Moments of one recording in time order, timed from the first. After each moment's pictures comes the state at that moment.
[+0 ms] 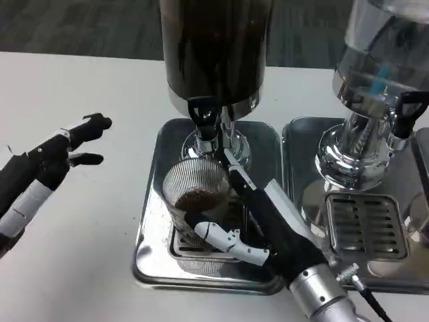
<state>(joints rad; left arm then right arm) -0.13 0.51 0.26 0.68 -0.30 -0.81 -0.79 -0.03 -0.08 0.33 0.27 -0.37 -0.35 -0.04</state>
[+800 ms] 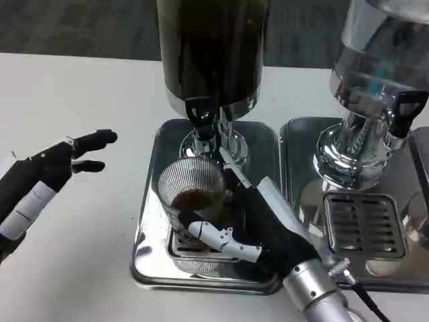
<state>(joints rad) -0.15 0.51 0.25 0.72 -0.30 -0.82 -0.81 -0.08 -0.08 0.36 0.32 -0.41 -0.33 -0.07</state>
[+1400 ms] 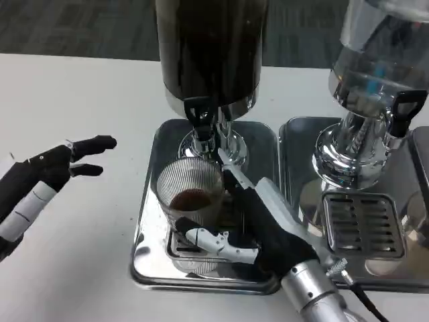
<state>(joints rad) -0.15 0.52 0.25 0.74 -0.28 -0.82 -0.81 -0.08 -0.08 0.38 0.32 -0.46 -0.32 -0.10</state>
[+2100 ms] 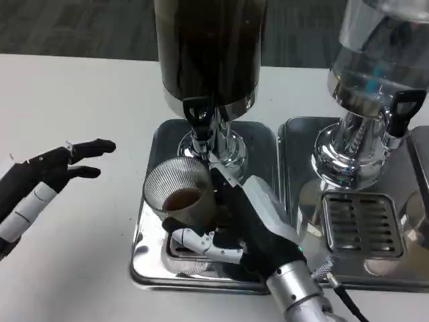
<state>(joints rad) -0.15 0.53 0.25 0.75 -0.26 -0.82 -0.80 -0.09 -0.04 0.43 0.32 -0.54 -0.29 -0.20</state>
